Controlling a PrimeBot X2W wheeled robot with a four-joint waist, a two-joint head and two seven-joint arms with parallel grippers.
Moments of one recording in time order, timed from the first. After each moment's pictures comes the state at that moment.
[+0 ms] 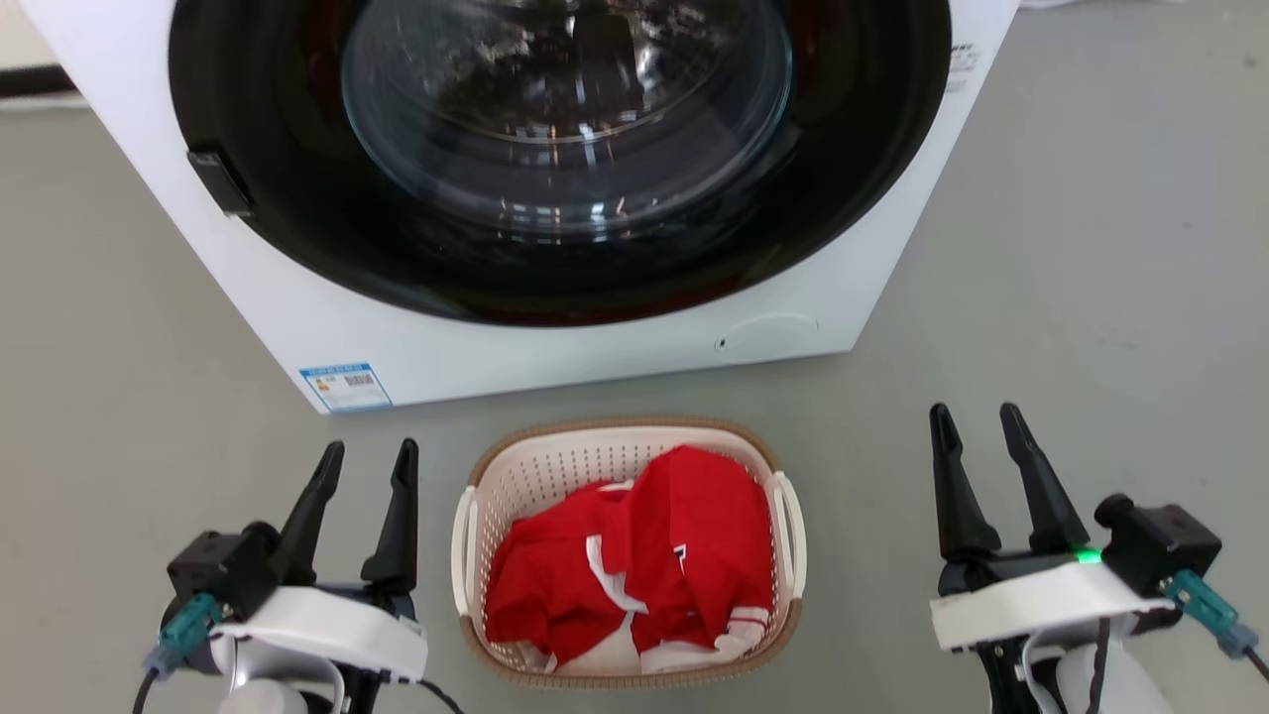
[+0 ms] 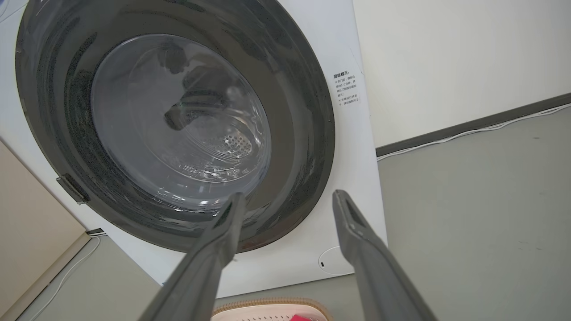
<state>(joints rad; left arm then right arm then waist) -0.10 0.11 -0.06 0.21 -0.37 -0.13 -0.26 -0.12 -0.05 0.03 0.20 0.33 0.12 -0.25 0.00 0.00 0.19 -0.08</state>
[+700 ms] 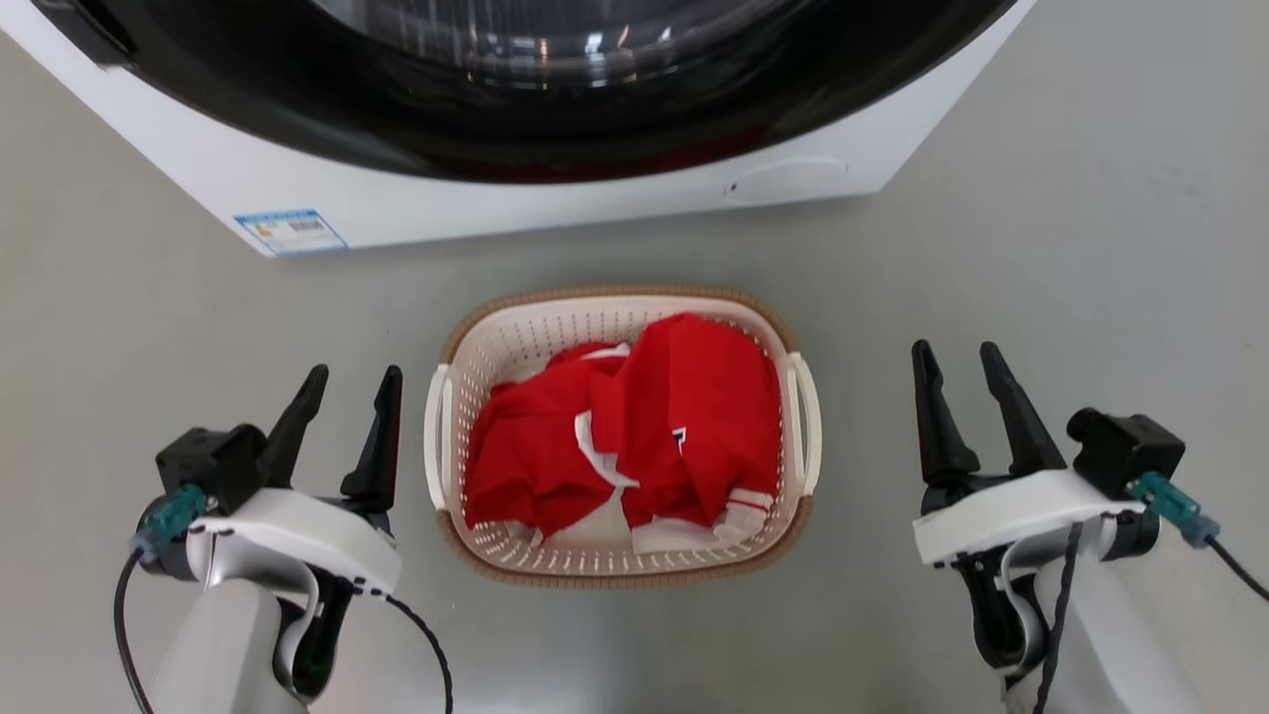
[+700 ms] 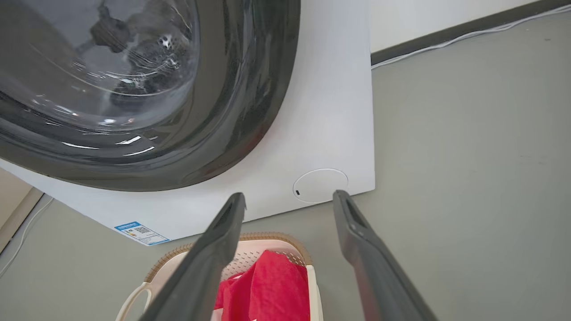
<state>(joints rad) -0.31 0.21 -0.16 0.41 -0.44 -0.13 -0.26 -0.33 -0.05 0.05 0.45 0.35 0.12 -0.25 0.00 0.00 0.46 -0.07</state>
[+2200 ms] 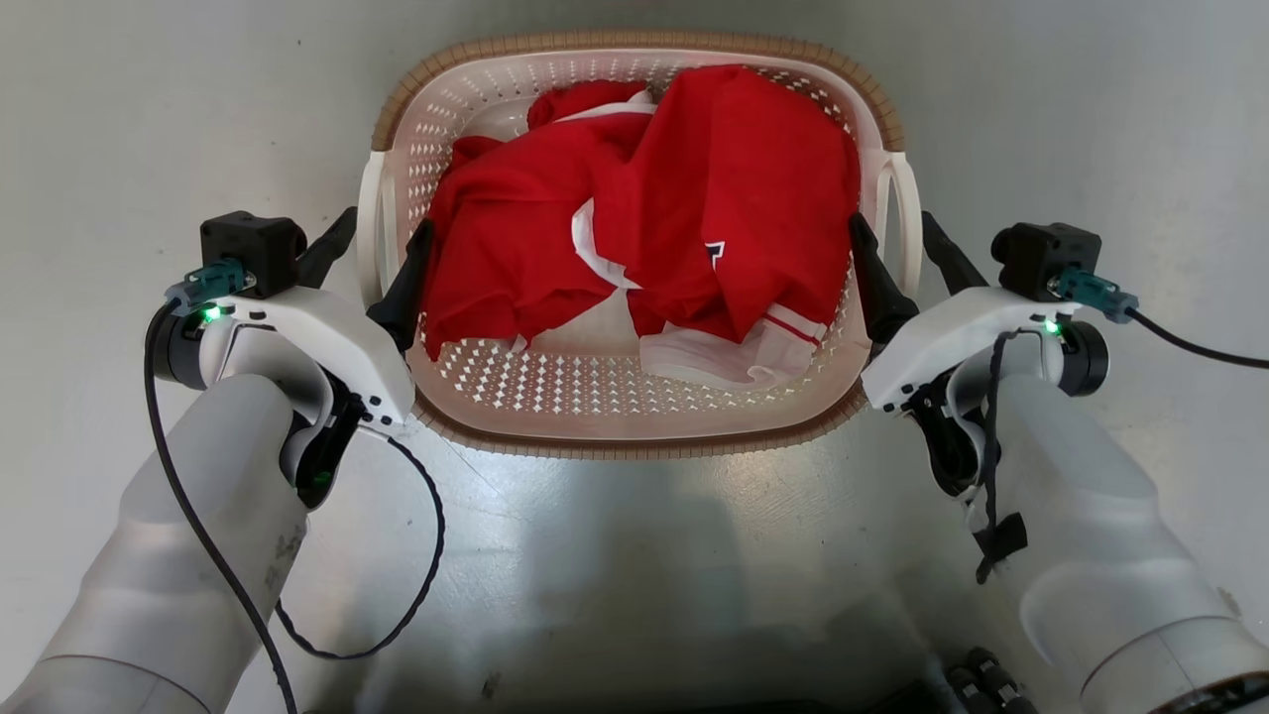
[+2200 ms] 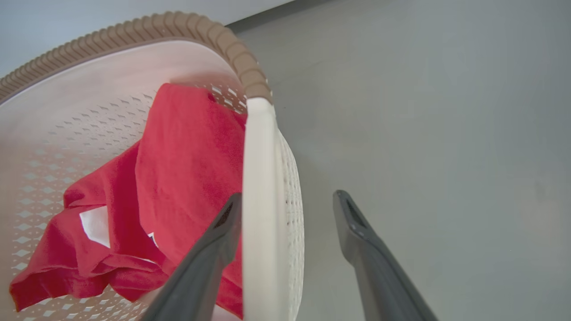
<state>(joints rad) -0.84 0.28 -0.62 0.87 -0.72 -0.13 -0.26 -0.83 -0.06 0.30 1.02 0.54 0.12 -0.25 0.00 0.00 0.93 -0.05</state>
